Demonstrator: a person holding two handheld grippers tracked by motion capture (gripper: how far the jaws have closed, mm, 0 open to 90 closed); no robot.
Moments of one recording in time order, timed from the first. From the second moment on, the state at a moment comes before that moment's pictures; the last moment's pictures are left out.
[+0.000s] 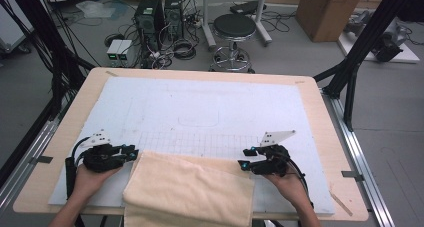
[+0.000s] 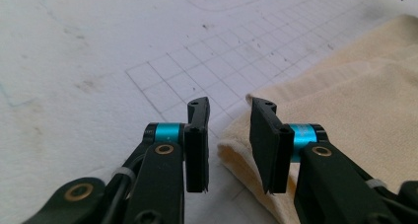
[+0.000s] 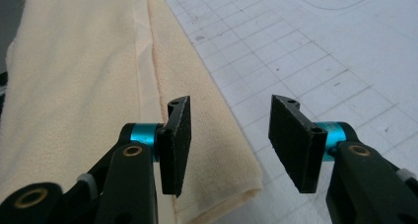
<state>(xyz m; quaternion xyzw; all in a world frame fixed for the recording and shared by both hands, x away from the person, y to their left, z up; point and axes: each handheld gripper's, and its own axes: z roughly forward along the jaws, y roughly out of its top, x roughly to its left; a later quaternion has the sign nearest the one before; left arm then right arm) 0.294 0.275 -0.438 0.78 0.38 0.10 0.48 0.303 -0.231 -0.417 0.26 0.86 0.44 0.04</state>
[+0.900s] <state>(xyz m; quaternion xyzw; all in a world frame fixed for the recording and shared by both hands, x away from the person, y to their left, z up) 0.293 0.272 -0.438 0.77 0.36 0.05 0.52 0.296 -0.231 -0.429 0.25 0.87 0.42 0.01</state>
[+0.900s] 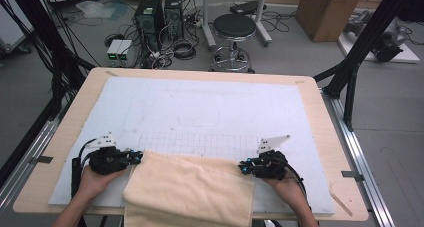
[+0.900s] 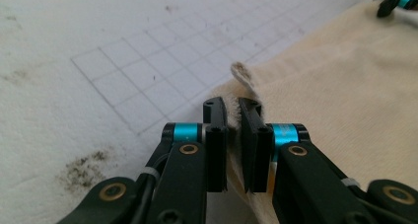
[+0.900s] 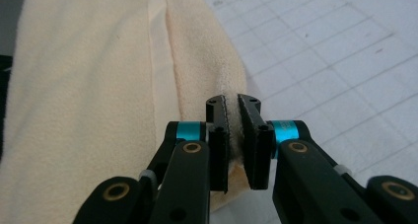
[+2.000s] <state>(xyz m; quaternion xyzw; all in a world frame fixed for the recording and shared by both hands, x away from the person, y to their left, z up) 0.452 0.241 -0.410 0.75 0.48 0.14 0.44 0.472 -0.225 -0.388 0.38 0.85 0.35 0.10</state>
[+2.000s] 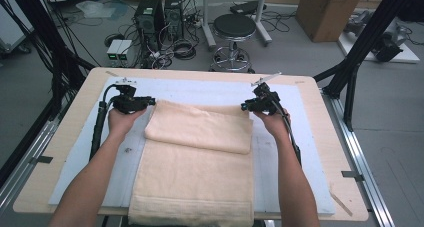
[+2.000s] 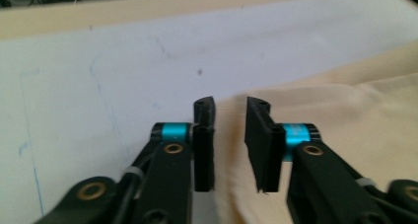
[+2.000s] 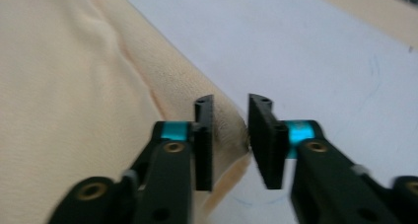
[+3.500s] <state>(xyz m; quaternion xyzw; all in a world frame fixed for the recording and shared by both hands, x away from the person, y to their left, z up) 0.424 0.228 -0.410 0.77 0.44 0.11 0.44 0.416 -0.238 -0.395 0.35 0.83 0.42 0.11</state>
